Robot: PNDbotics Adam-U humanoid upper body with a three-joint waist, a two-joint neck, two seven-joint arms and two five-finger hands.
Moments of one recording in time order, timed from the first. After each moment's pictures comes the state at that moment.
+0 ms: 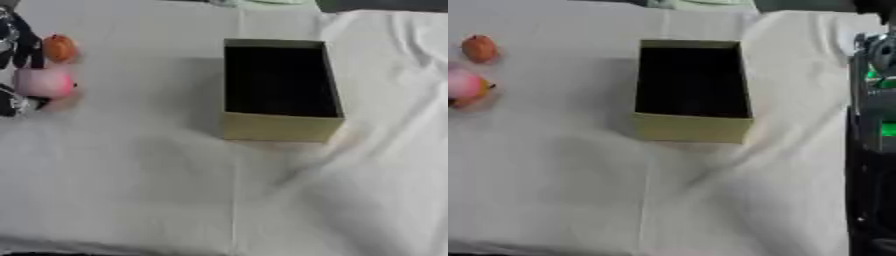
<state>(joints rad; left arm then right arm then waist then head) -0.52 0.88 -0.14 -1.98 -0.78 0.08 -0.62 -0.61 -0.26 -0.08 -1.98 0.53 0.00 -0.15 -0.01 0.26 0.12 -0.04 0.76</state>
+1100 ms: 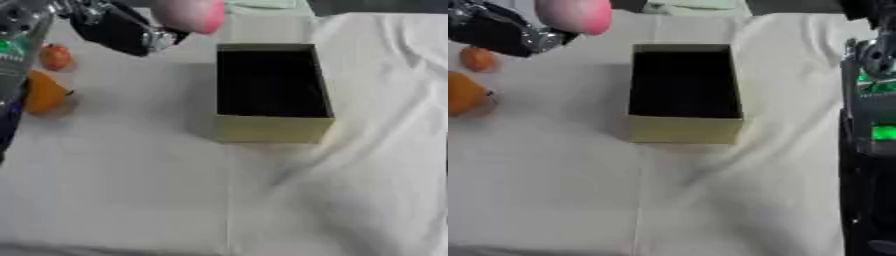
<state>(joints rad) -0.98 0.34 -0.35 -1.89 -0.88 -0.01 -0.64 -0.61 -0.24 -0.07 -1.98 0.52 -0.01 -0.14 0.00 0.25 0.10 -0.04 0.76</state>
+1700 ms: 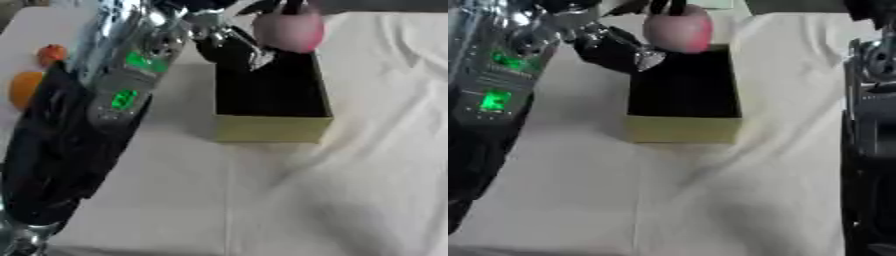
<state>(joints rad) -1.00 0.11 -0.43 -1.72 -1.06 -0.07 -0.59 -0.62 -0.22 -0.06 -1.98 0.52 -0.02 -0.14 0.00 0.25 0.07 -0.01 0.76</state>
